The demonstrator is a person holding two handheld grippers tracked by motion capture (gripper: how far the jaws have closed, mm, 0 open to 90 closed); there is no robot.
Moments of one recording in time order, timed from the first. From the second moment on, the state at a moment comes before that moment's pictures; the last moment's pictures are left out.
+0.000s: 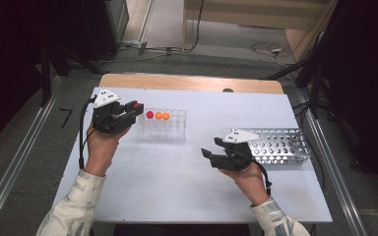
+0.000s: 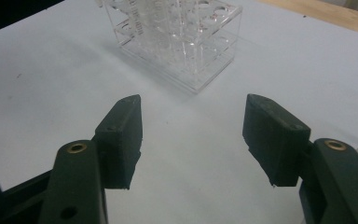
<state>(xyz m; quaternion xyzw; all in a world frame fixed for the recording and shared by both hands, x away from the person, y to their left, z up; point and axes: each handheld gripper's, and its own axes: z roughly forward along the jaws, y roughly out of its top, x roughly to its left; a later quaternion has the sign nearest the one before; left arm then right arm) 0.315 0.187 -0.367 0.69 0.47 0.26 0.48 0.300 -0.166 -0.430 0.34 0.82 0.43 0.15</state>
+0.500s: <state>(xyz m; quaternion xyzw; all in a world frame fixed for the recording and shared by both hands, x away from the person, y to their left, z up) 0.326 0.187 -0.362 0.68 0.48 0.27 0.48 0.300 -0.167 -0.429 0.34 0.82 0.43 0.15</state>
